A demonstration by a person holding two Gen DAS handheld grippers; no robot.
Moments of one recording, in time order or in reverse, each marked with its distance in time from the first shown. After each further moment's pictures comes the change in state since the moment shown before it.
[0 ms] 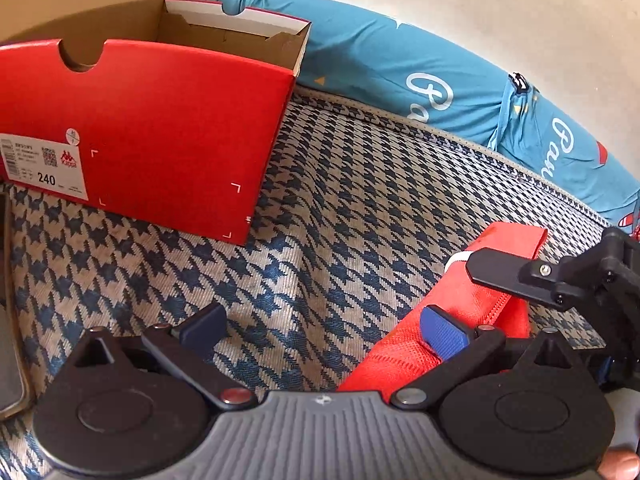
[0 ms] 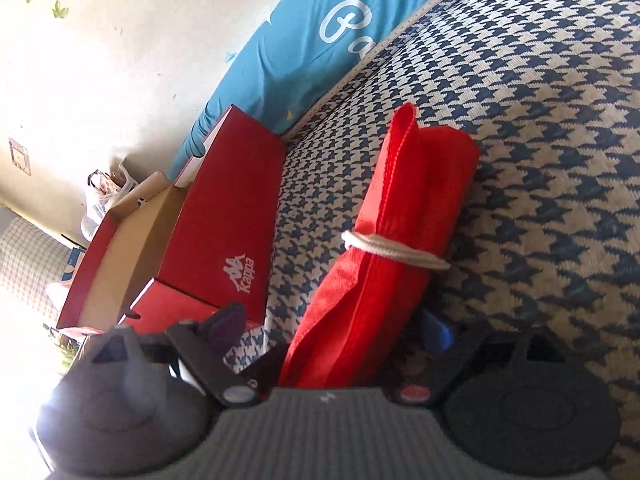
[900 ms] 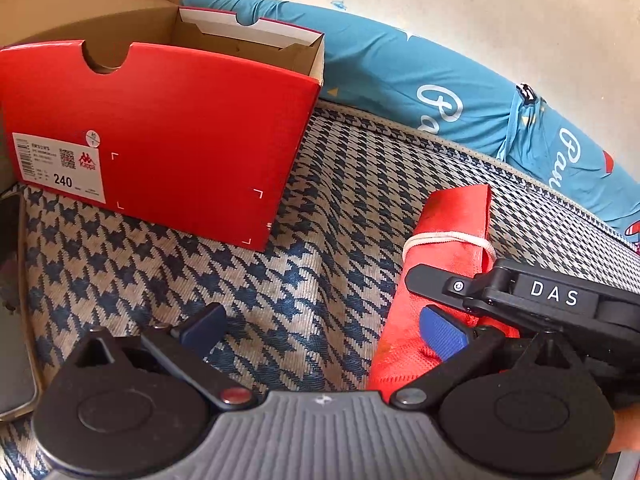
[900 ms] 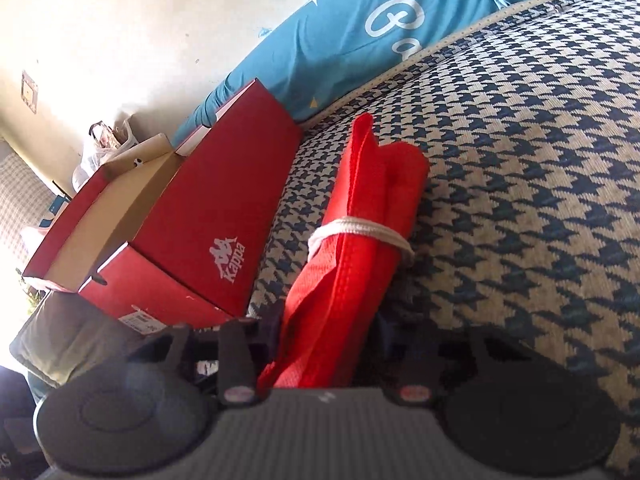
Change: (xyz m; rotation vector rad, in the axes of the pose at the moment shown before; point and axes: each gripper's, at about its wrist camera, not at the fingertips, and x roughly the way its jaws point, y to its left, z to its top) left arm -0.006 0.008 -0.002 -0.029 -0.029 -0.005; right arm 0.032 0.022 -0.007 -0.247 -0.020 -0.061
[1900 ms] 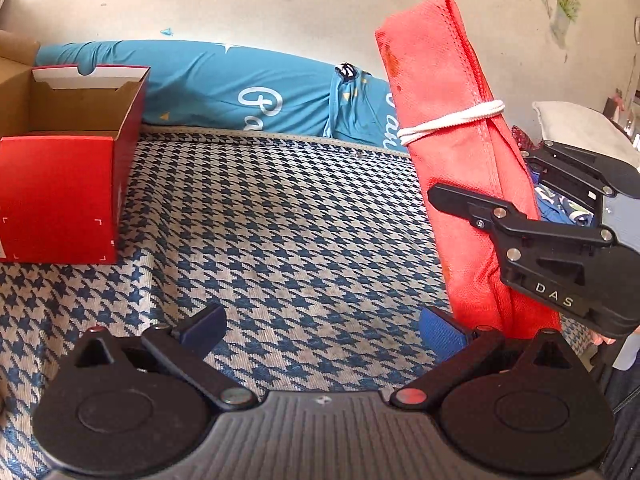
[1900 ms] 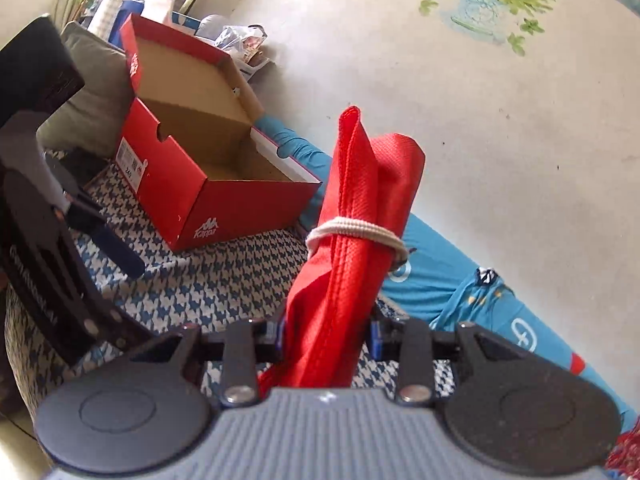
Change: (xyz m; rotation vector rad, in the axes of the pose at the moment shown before) left arm -0.072 -0.057 -0.016 0.277 0.019 -0.385; right arm -0.168 0.091 -0.057 -1.237 -0.303 -0.428
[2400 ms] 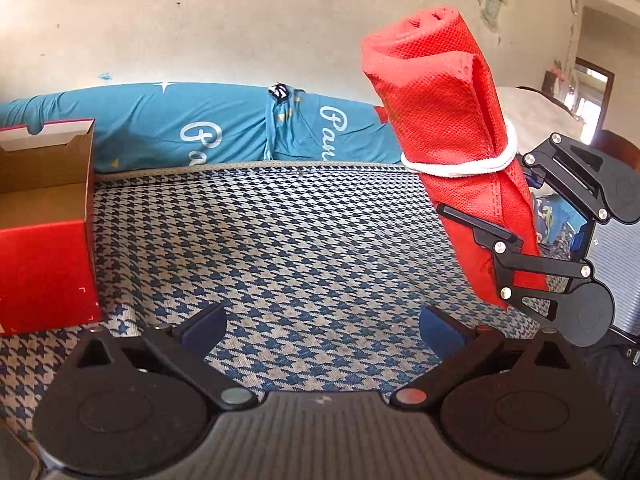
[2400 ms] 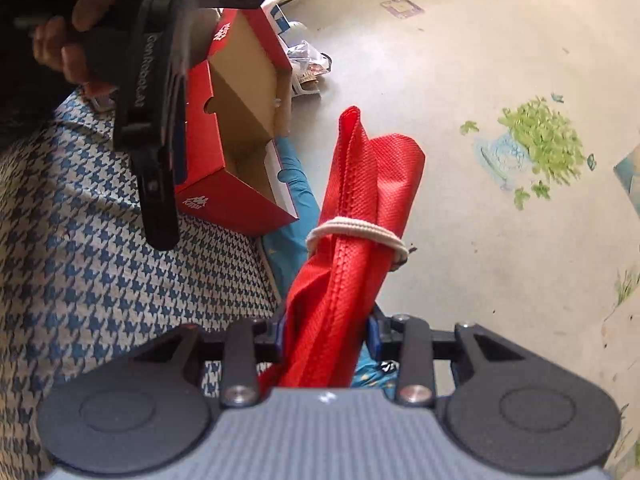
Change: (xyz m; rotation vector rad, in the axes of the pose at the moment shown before) left arm -0.041 -0.012 0.020 0.167 0.007 -0.147; right arm -0.047 0.032 -0.005 -0.519 -0.137 -0.173
